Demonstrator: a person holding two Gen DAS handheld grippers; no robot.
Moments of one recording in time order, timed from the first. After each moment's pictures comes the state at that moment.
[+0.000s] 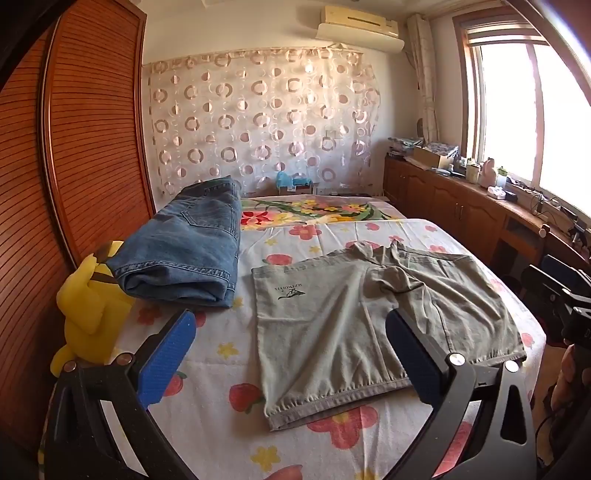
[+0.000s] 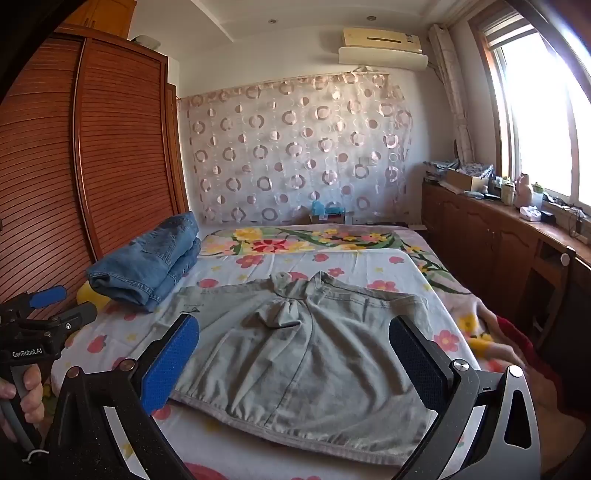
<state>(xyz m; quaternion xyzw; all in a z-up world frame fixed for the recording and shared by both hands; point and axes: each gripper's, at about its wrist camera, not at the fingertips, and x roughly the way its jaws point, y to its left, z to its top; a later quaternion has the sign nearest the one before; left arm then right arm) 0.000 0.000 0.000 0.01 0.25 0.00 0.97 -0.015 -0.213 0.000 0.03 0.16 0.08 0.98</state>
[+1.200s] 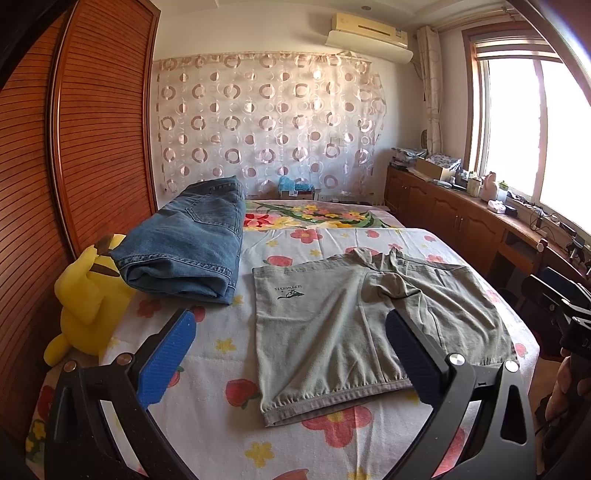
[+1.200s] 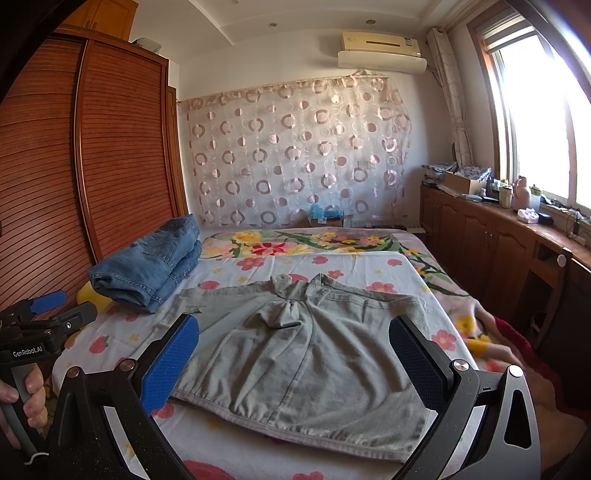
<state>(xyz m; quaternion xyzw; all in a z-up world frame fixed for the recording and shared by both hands) -0.009 0.003 0.005 -0.02 0.24 0.00 0.97 -0.019 -0.213 0.000 0.02 0.15 0.07 0.98</state>
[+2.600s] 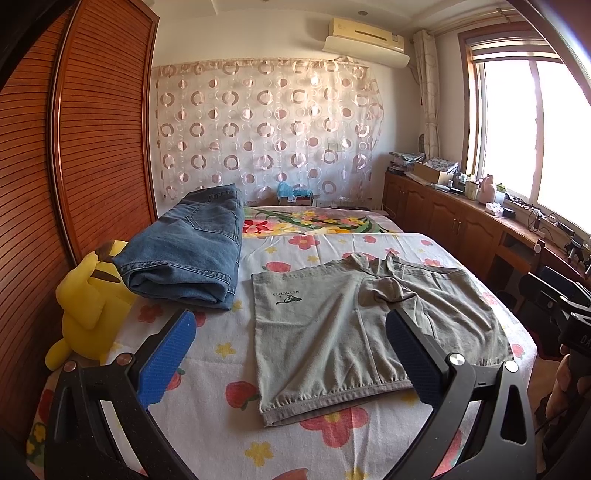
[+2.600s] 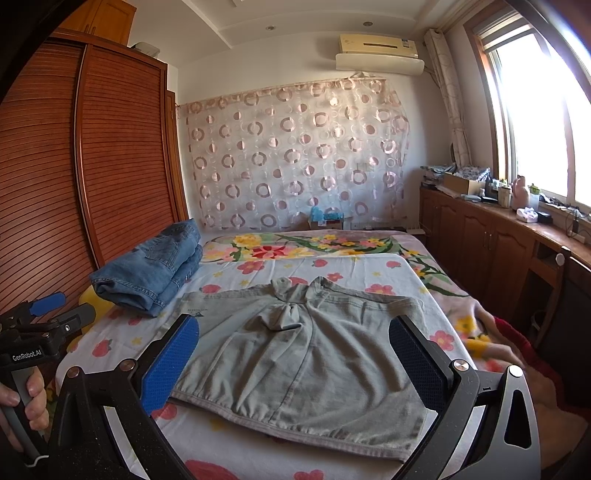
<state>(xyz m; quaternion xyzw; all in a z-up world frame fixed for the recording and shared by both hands) -0.013 0.005 0.009 -0.02 0.23 0.00 0.97 -0.023 -0.214 0.000 0.03 0.15 0.07 0.99</state>
